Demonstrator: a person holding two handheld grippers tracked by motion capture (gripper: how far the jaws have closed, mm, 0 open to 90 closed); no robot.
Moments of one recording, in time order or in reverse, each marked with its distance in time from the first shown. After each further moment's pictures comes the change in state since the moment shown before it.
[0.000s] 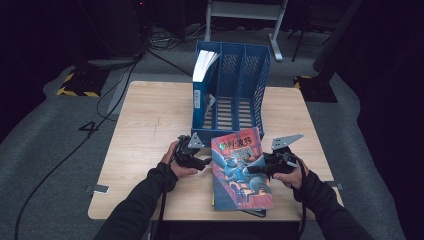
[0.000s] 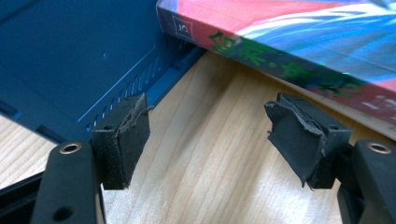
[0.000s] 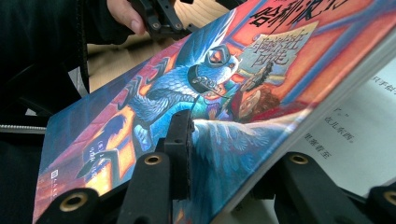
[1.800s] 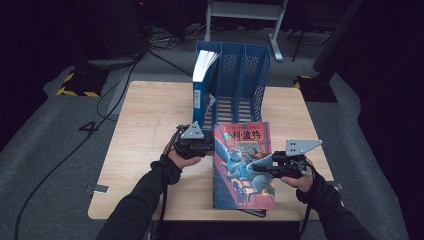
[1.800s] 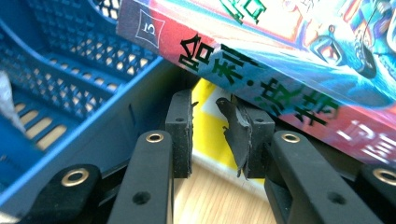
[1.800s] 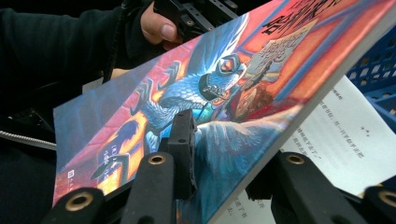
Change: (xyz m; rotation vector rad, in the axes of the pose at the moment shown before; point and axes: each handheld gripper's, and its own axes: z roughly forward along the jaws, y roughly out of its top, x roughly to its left) left arm -0.004 0.044 -0.039 -0.244 -0.155 0.038; right arm 0.033 0.007 -0.033 -0.205 -0.027 -0.229
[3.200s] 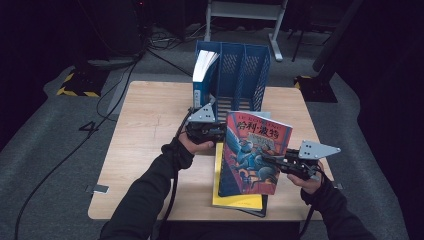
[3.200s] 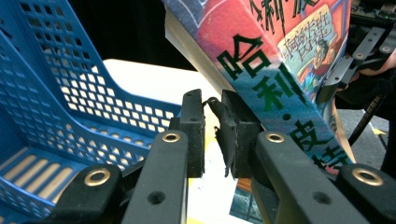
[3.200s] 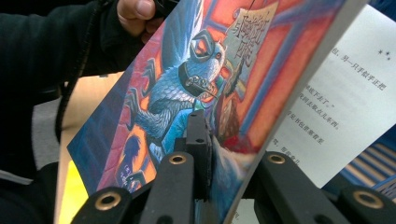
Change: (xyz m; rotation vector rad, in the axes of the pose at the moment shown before) left arm -0.004 0.070 -0.006 -0.142 -0.108 0.096; right arm 0.013 0.005 -0.025 -0.123 -0.201 -0.104
